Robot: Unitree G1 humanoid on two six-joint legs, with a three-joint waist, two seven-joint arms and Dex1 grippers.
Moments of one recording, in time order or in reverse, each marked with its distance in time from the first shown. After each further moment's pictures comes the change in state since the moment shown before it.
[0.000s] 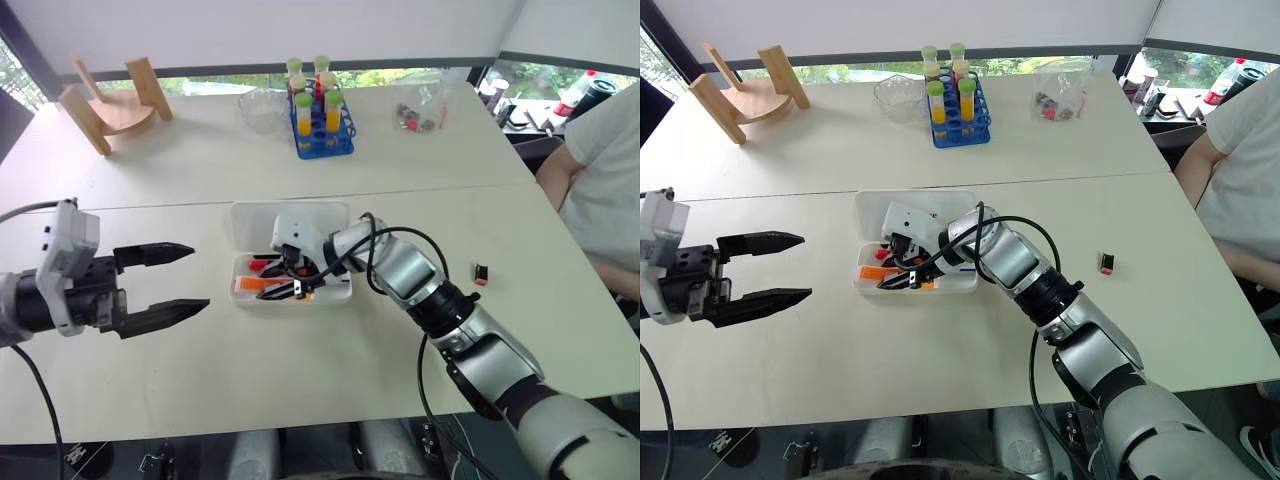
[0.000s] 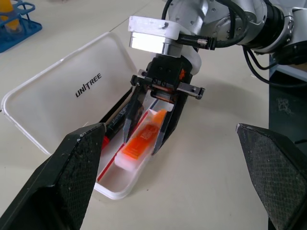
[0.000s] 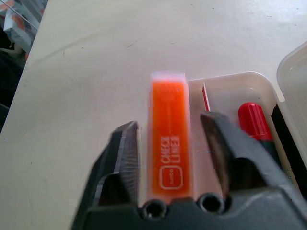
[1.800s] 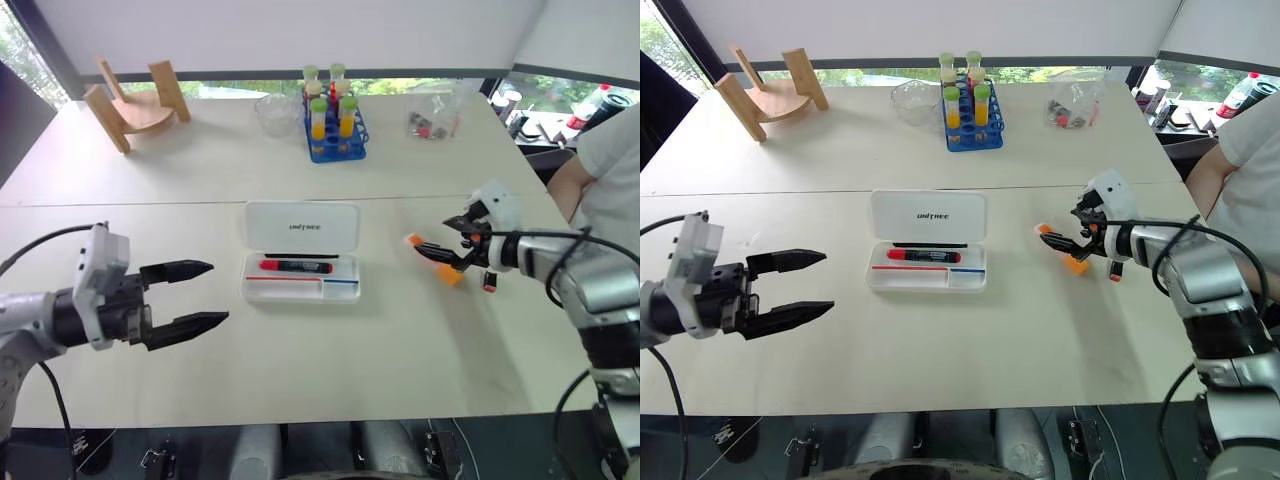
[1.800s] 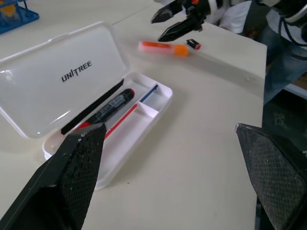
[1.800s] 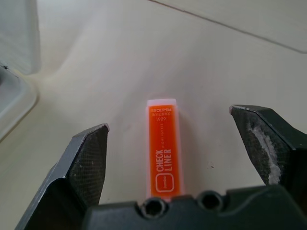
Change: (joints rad) left arm 0.034 -0.168 -0.026 -0.109 0.071 0.068 -0.002; right arm 0.242 -0.587 -0.409 0.058 0.212 0.132 -0.286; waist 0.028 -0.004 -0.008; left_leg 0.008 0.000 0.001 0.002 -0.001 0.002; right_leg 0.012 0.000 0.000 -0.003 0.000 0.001
